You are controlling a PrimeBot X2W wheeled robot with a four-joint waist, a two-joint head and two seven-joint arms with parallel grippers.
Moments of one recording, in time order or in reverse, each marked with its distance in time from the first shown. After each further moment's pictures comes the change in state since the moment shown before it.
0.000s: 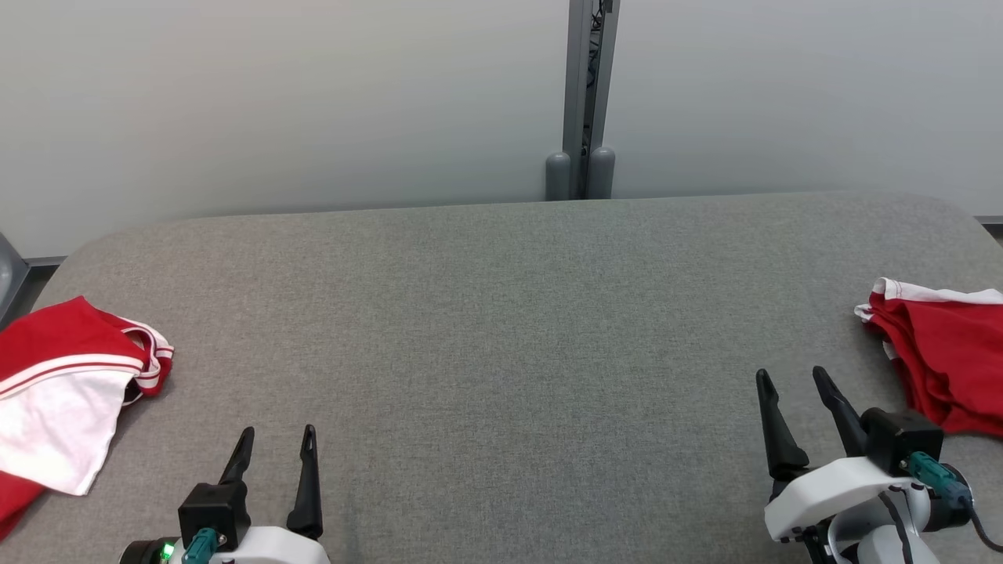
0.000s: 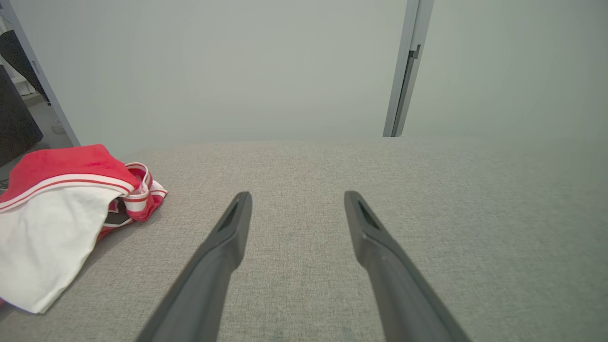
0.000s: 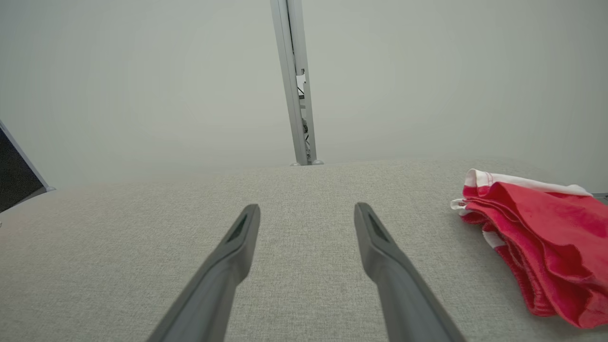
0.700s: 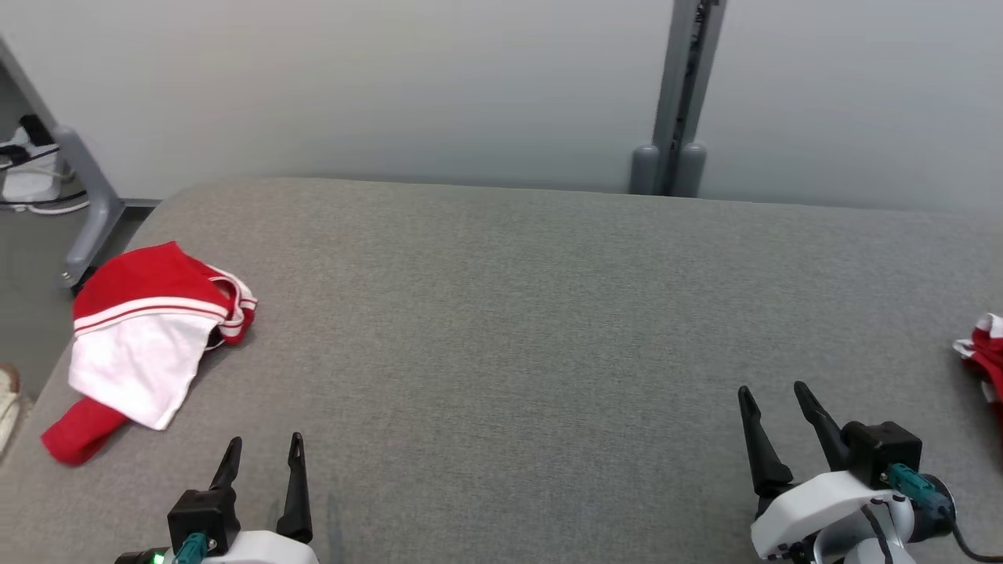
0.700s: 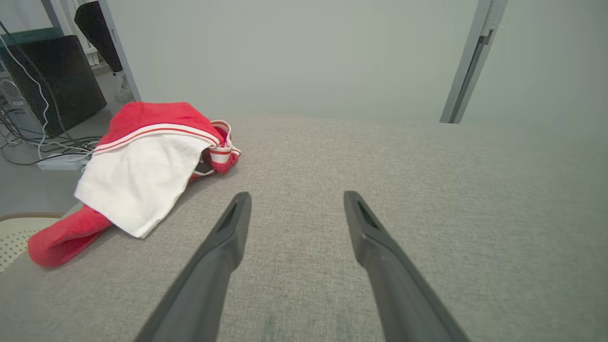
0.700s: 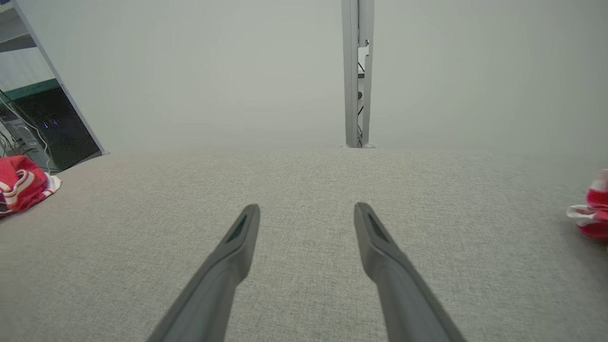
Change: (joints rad) left arm 0.006 0.000 0.021 0.024 -0.009 0.012 0.000; right arm 0.020 0.000 0.040 0.004 0.001 0.000 0.000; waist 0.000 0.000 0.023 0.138
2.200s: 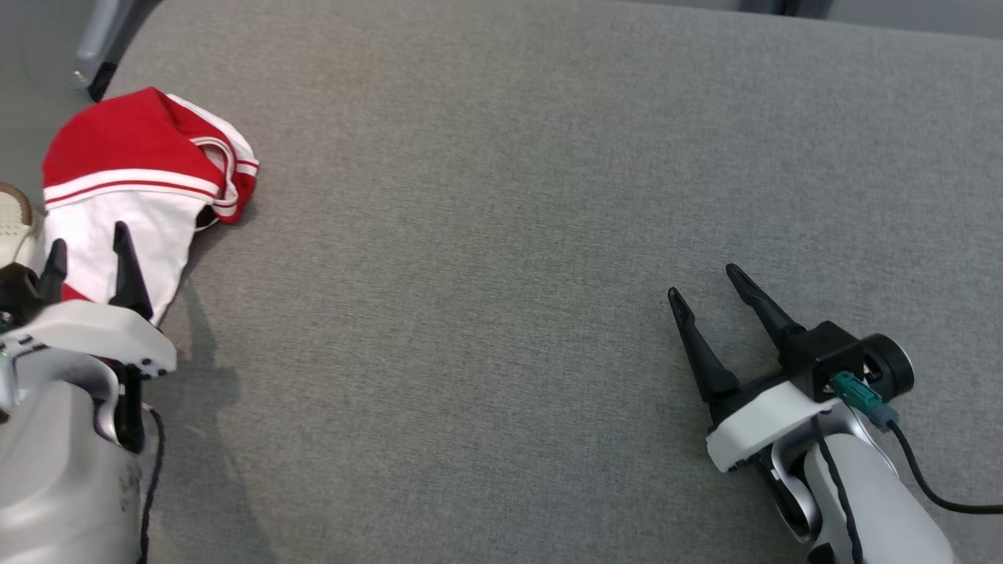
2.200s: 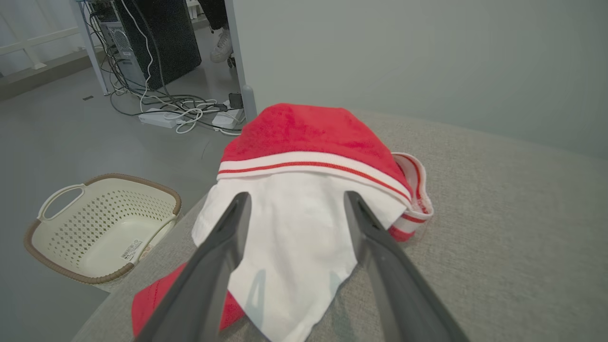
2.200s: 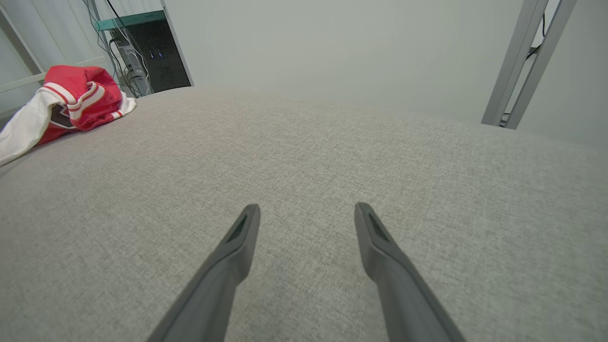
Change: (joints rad) left arm -0.582 0.132 0.243 0.443 -0.068 -0.121 0.004; right arm -0.194 -0.058 0.201 -0.081 -0.073 0.000 0.000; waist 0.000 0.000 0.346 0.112
